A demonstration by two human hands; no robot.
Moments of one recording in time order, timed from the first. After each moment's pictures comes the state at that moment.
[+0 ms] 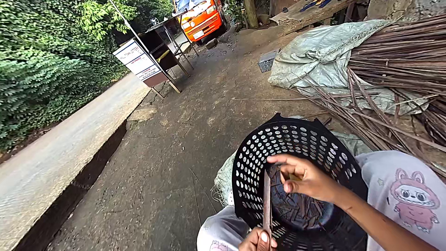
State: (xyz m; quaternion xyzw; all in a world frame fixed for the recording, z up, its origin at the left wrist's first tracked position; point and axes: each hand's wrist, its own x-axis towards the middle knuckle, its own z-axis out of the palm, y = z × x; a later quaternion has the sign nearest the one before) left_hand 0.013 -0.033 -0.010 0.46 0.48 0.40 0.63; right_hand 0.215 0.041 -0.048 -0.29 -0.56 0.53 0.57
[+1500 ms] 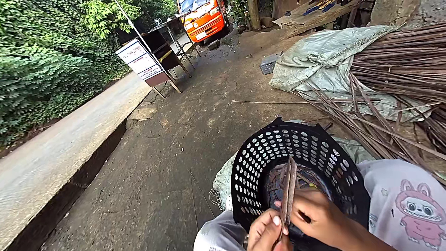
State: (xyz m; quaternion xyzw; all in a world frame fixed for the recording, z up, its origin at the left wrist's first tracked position) left_hand 0.041 -0.003 0.010 0.34 0.32 0.40 0.79; right_hand 0.194 0.025 -0.053 -0.36 -0.71 0.03 0.60
